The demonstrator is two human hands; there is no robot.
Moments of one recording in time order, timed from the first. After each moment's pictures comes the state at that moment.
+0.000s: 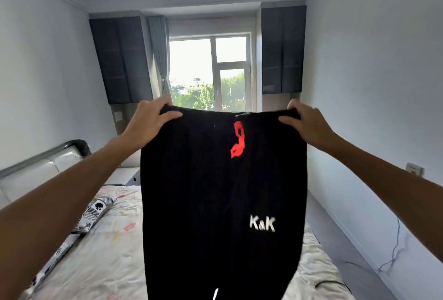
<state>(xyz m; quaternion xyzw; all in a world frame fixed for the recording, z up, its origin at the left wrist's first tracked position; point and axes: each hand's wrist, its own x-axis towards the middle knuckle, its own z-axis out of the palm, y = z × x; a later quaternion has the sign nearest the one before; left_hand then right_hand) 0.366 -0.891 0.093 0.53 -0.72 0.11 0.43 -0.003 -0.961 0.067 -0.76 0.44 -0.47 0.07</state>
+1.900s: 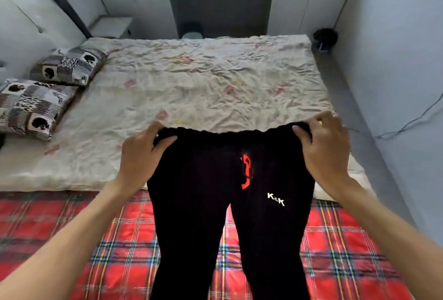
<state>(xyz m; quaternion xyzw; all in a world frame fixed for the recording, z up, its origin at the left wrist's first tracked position) 0.378 -0.841 -0.310 0.72 -0.62 0.00 0.32 0.028 -0.941 -0.331 -0.74 0.59 -0.31 -0.05</state>
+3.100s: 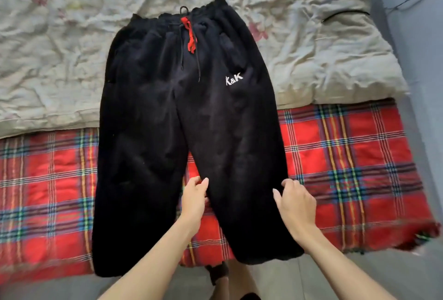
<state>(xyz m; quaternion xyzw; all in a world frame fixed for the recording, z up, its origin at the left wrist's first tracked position) 0.169 -0.770 -0.781 0.77 -0.09 -0.57 0.26 -0.068 -0.783 -0.771 -0.63 0.73 0.09 0.26</state>
